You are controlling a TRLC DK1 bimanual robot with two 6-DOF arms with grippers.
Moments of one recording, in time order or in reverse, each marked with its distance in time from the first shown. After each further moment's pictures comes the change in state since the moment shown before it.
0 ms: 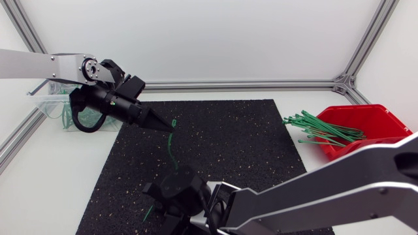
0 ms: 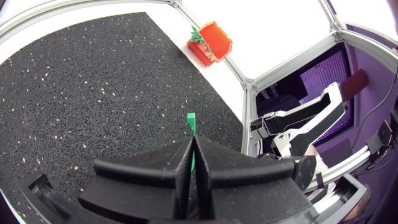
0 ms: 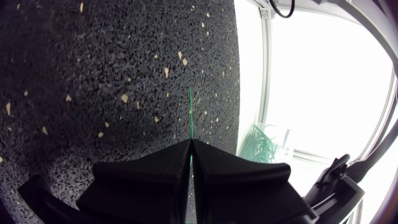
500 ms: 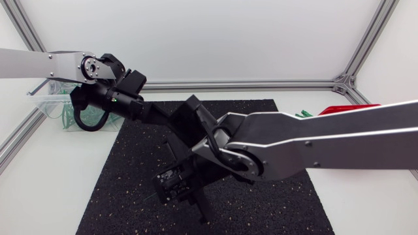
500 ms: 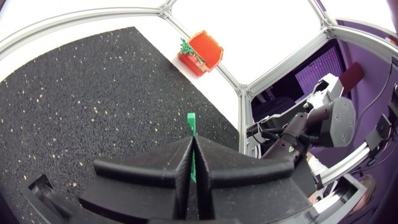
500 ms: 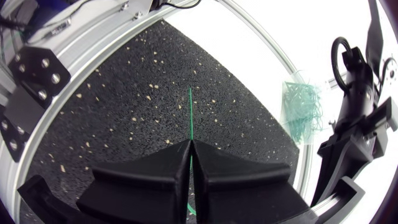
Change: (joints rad) left arm -0.023 -0.034 -0.013 0.091 0.054 -0.037; right arm -0.159 -0.227 0.290 -0.806 -0.299 0.532
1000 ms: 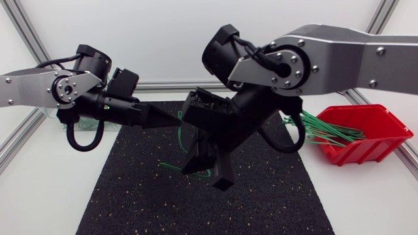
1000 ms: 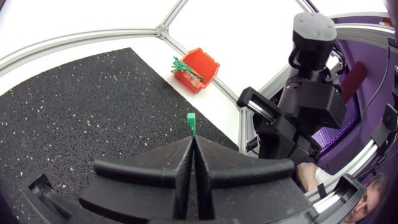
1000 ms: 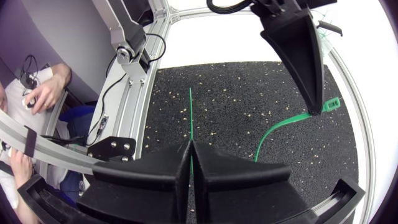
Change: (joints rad) left arm -0.052 -0.281 -0.303 0.471 -0.023 -0.370; right arm -0.198 -0.079 0.259 -0.557 -0.328 0.512
